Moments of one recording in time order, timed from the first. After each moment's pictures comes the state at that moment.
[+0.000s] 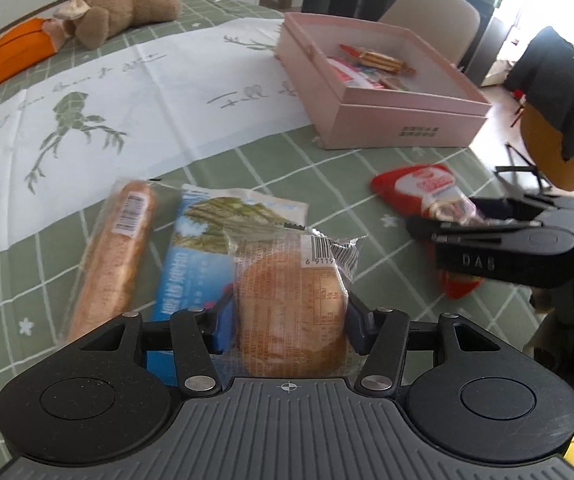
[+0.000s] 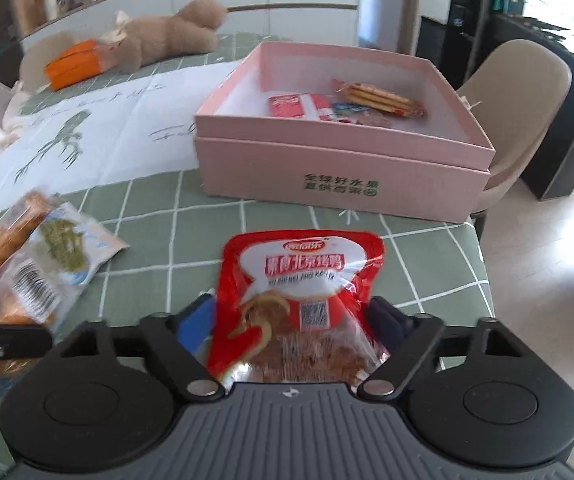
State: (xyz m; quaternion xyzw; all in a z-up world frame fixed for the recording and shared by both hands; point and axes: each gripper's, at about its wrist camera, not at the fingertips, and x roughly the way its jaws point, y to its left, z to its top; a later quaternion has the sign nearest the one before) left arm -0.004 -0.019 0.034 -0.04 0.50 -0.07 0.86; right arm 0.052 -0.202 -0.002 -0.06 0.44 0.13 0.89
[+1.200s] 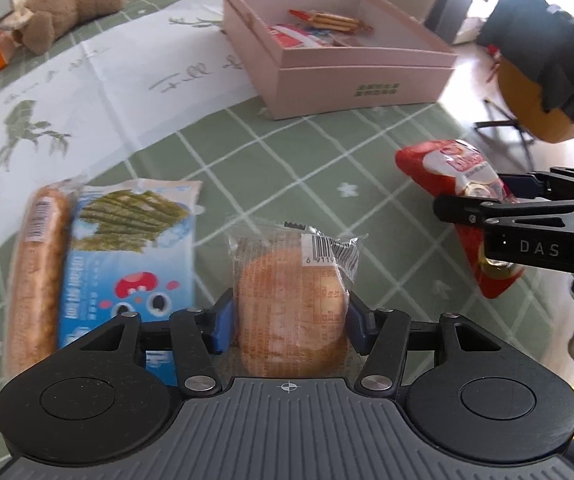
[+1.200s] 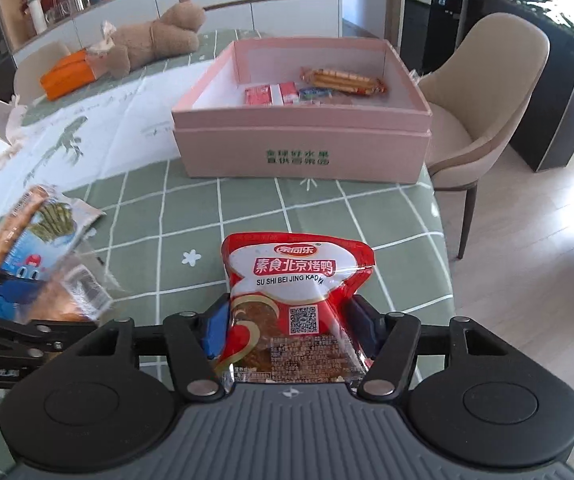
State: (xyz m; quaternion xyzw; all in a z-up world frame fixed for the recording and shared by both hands) left arm 0.004 -0.045 0.024 0.00 0.53 -0.12 0.84; right arm 0.023 -0.239 0.016 -0.03 0.45 0.12 0.89
